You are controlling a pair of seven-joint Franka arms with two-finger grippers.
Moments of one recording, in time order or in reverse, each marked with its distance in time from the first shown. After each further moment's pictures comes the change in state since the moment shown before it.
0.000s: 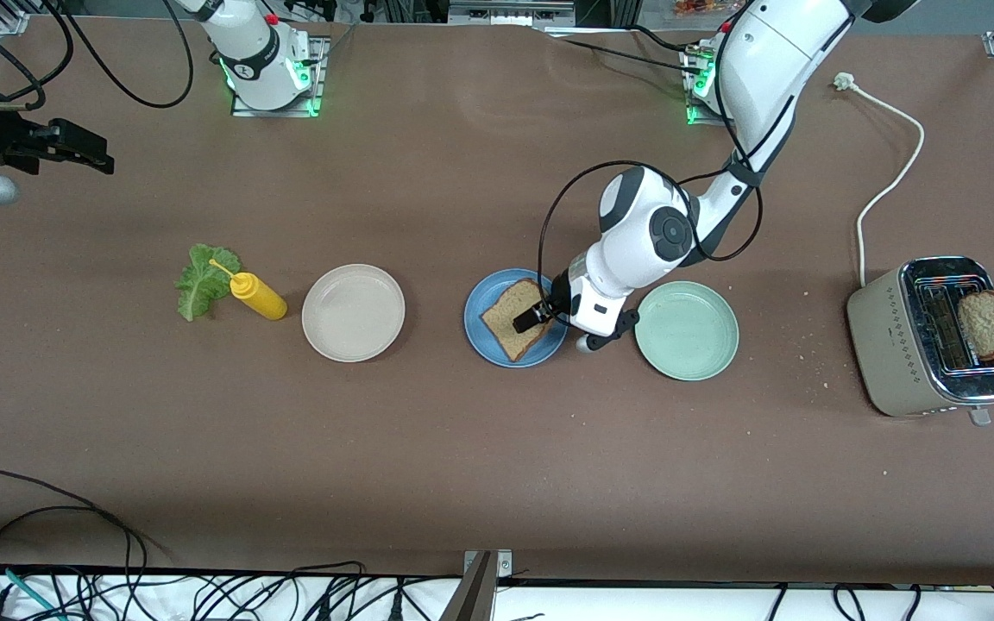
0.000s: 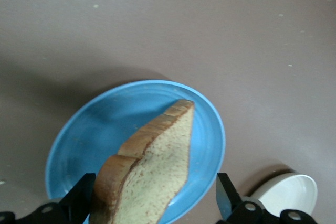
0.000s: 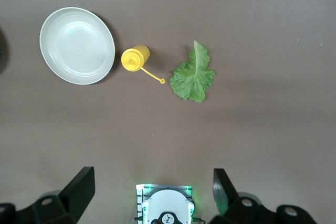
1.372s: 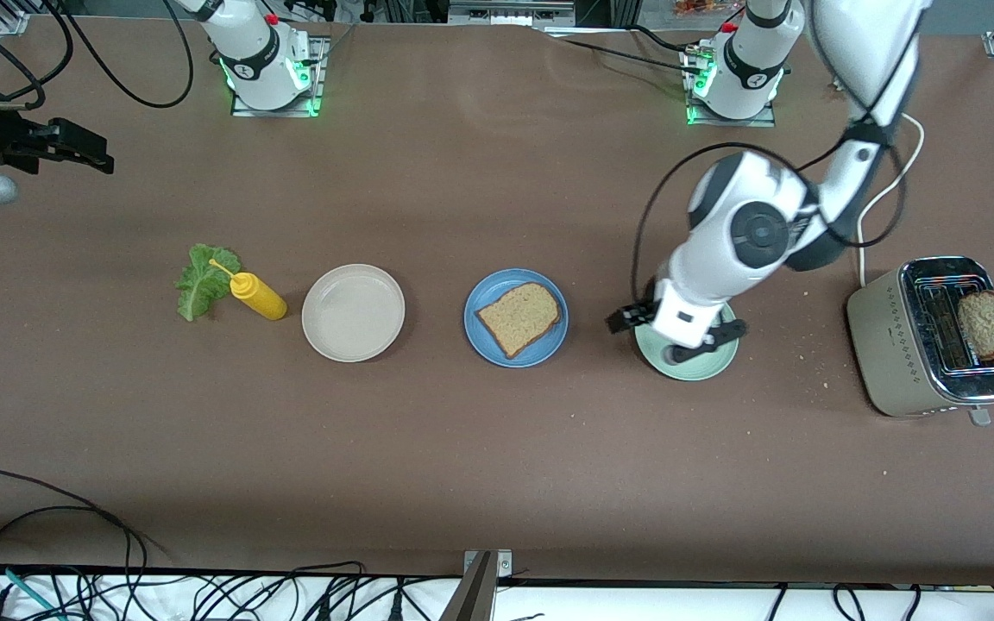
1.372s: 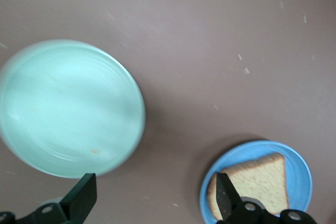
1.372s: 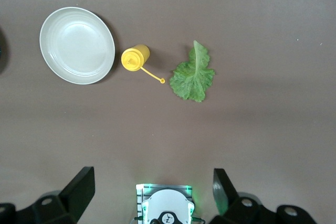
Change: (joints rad) left arm 0.180 -0.209 0.037 0.050 0.349 -0.485 0.046; right arm 0.000 0.000 0.000 0.001 0.000 -0.002 0.000
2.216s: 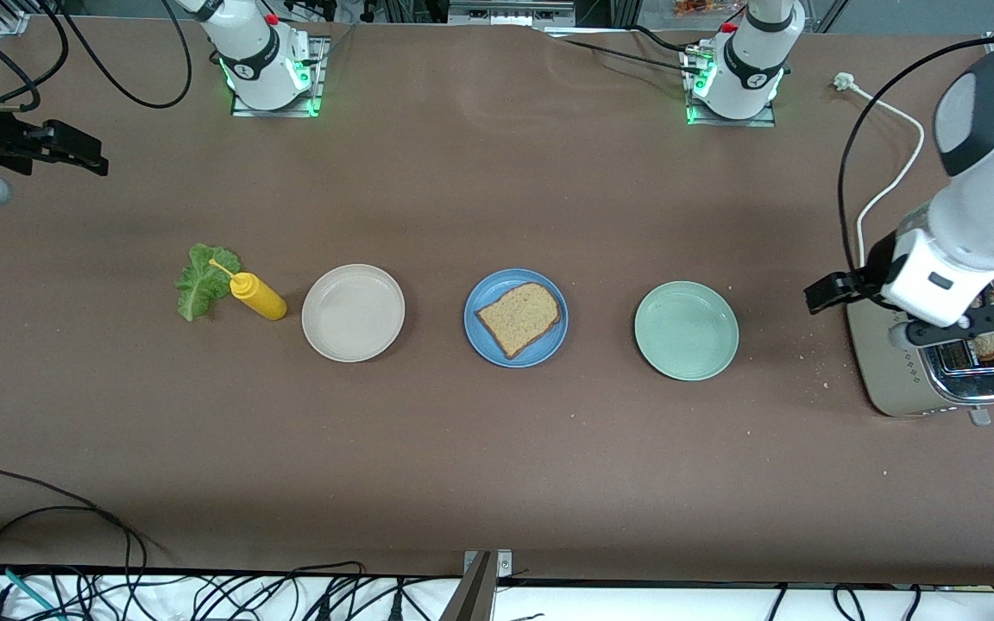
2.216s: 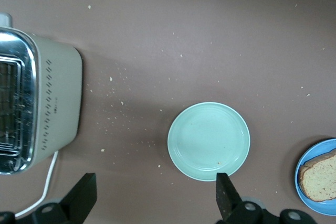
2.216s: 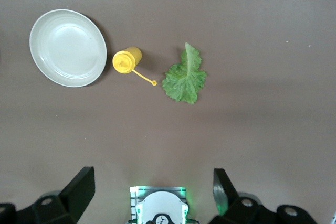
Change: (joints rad) left arm 0.269 -0.175 0.005 0.241 0.106 -0.449 0.446; right arm 0.001 0.000 -0.002 0.000 -0.027 0.008 0.000
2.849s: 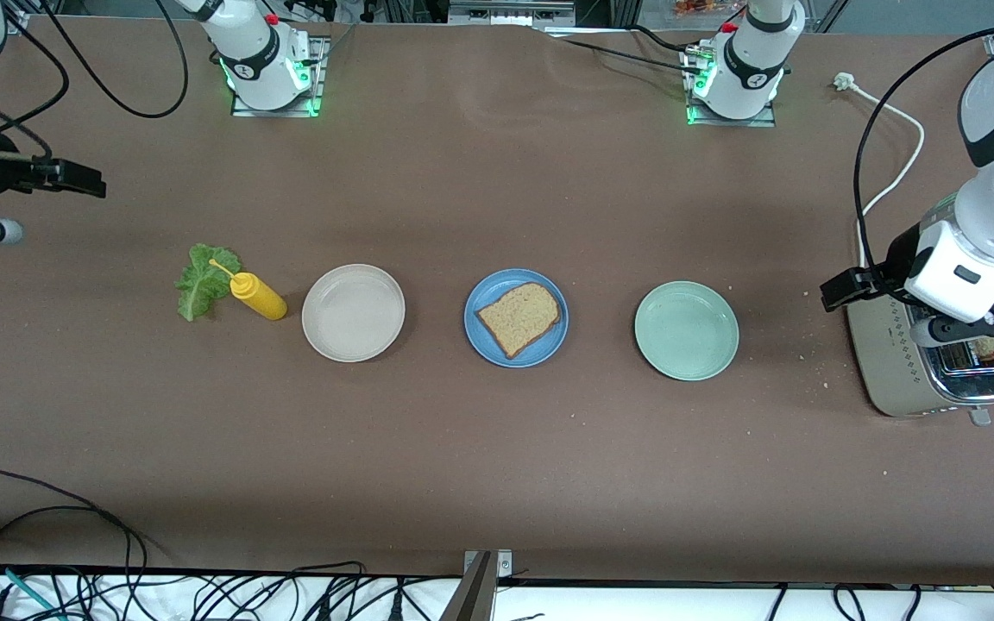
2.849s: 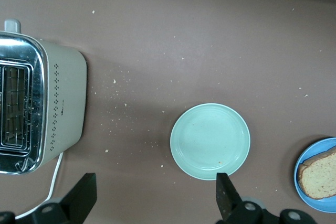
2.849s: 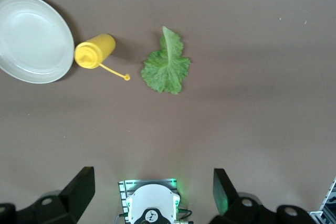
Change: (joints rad) left arm 0.009 0.001 -0.002 0.034 0.000 -0.028 0.019; right arm -0.004 0.079 -0.051 -0.031 -0.040 0.008 -0.009
